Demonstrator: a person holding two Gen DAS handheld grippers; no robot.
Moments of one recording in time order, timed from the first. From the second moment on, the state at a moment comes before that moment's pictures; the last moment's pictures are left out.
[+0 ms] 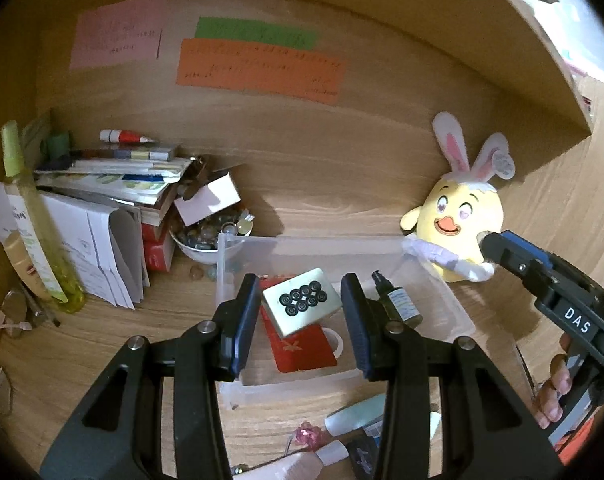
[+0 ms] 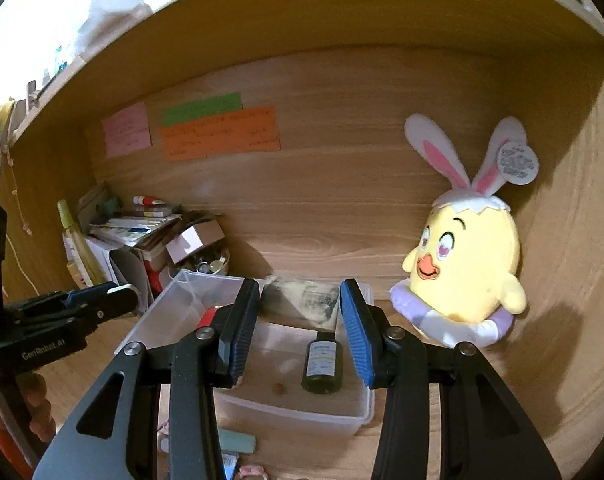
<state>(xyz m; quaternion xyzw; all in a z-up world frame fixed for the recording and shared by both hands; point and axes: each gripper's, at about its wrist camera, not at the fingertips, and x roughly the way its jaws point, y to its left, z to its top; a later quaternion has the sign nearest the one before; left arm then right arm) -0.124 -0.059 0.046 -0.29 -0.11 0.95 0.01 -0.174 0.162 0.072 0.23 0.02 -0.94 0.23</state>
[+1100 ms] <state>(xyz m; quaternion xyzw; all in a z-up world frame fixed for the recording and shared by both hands) -0.165 -0.061 -0.012 -0.36 -0.12 0.92 0.04 -0.221 0.122 -0.010 0.36 0.05 -0.90 0.24</state>
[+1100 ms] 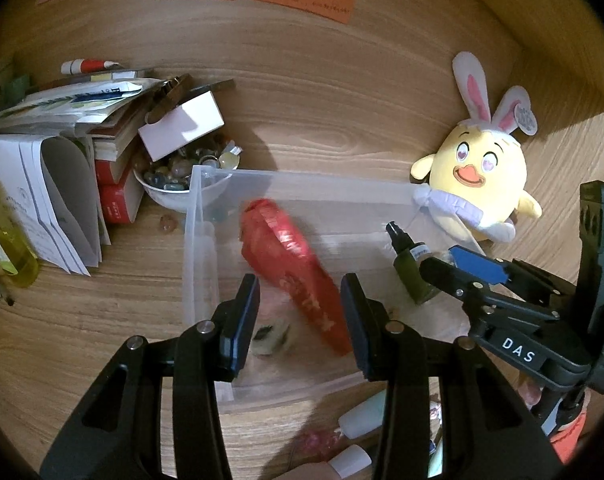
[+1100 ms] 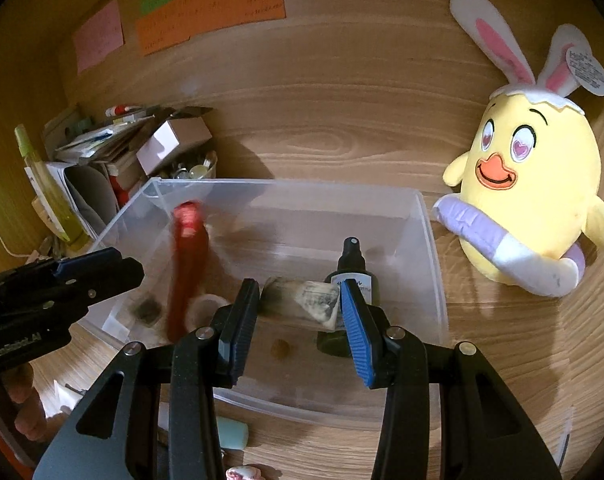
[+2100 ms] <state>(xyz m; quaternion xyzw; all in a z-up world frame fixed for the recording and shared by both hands) -0.114 -0.058 0.021 -0.33 -0.07 0.94 0.03 -0.187 0.131 0.017 0.32 0.06 -0.91 0.24</state>
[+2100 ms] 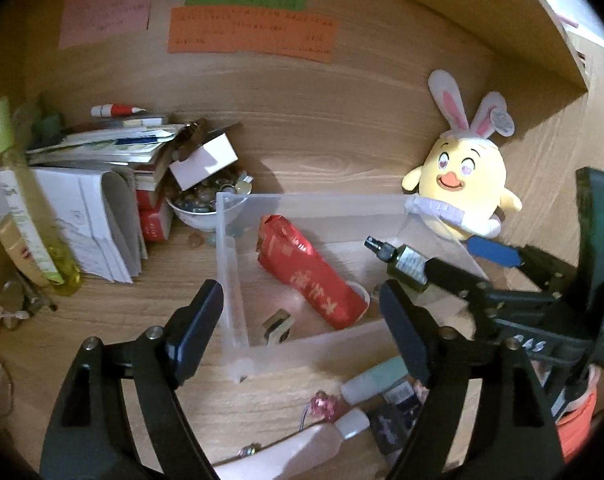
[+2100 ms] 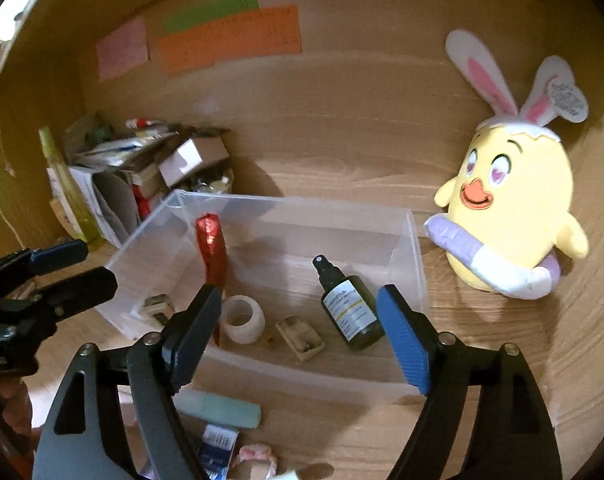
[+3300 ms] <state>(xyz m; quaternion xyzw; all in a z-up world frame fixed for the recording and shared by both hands) -0.070 -0.038 -0.058 -0.45 -0.03 0.89 0.05 -0.105 0.160 -0.063 0.45 0.01 -0.85 0.27</state>
